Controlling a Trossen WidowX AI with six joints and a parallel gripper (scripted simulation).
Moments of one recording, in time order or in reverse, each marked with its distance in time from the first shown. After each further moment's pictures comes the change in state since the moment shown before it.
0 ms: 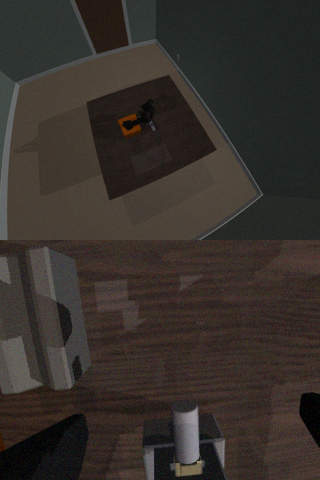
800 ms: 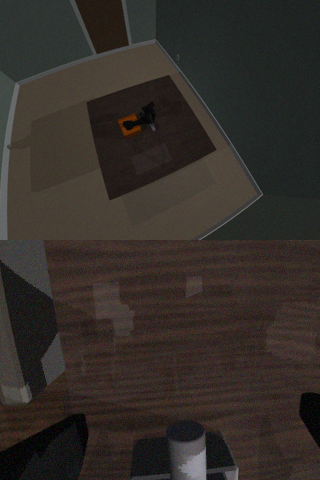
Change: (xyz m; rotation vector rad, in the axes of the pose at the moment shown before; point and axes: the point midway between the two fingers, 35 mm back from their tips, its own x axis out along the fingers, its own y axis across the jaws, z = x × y) arm 0.036 -0.003 -0.010 0.005 -0.006 -0.004
